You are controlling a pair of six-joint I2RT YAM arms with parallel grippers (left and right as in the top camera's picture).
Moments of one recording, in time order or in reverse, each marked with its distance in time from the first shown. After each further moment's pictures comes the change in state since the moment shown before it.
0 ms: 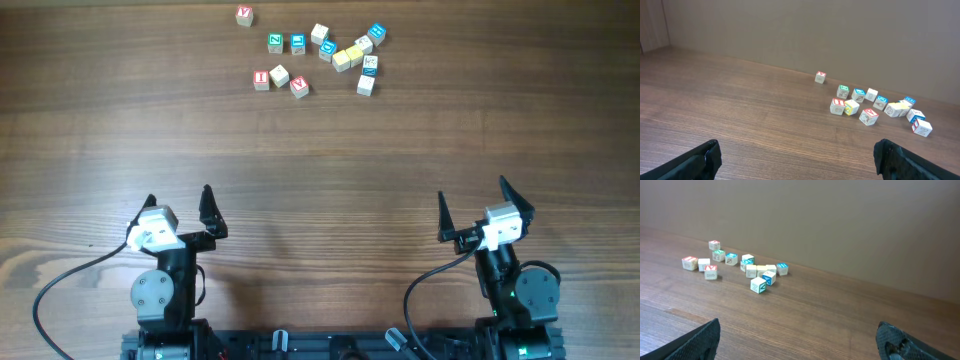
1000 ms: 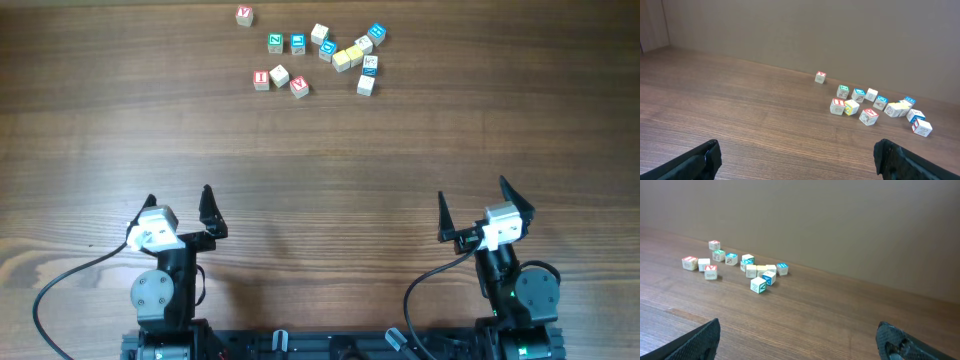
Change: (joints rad) left arm 0.000 0.000 0.000 0.000 0.000 0.000; right arm 0.000 0.000 0.000 0.000 0.000 0.000
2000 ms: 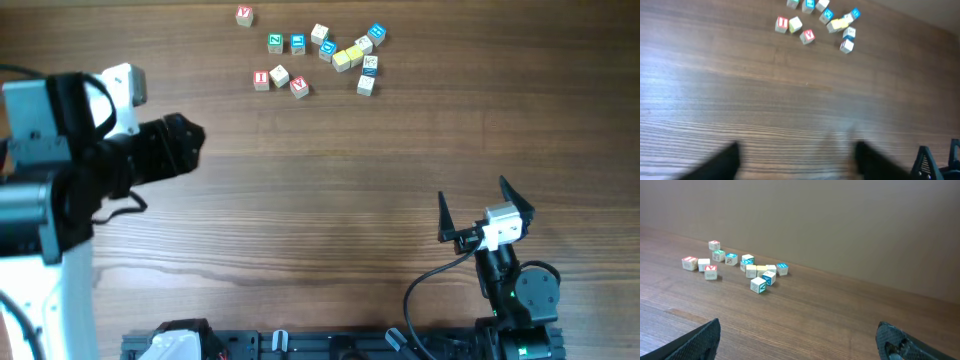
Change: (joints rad) left arm 0.000 1.228 1.696 -1.336 0.329 -0.011; right arm 0.000 -0.002 -0.001 0.000 0.000 0.000
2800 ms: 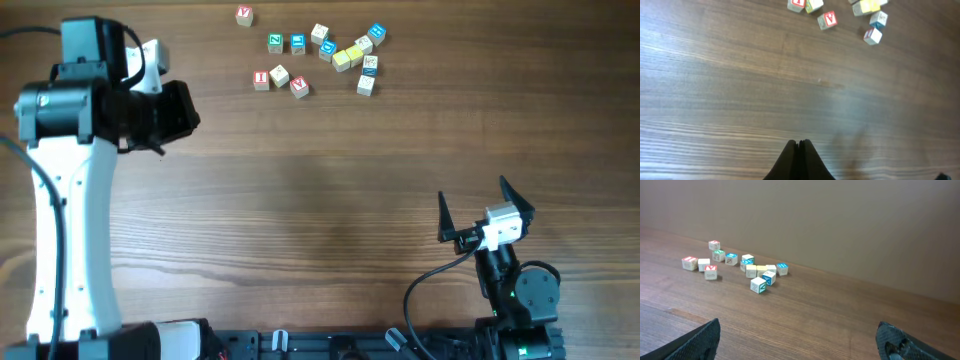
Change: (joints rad) left arm 0.000 0.270 0.001 0.066 0.004 -0.035; right arm 0.000 0.000 0.000 0.000 0.000 0.000
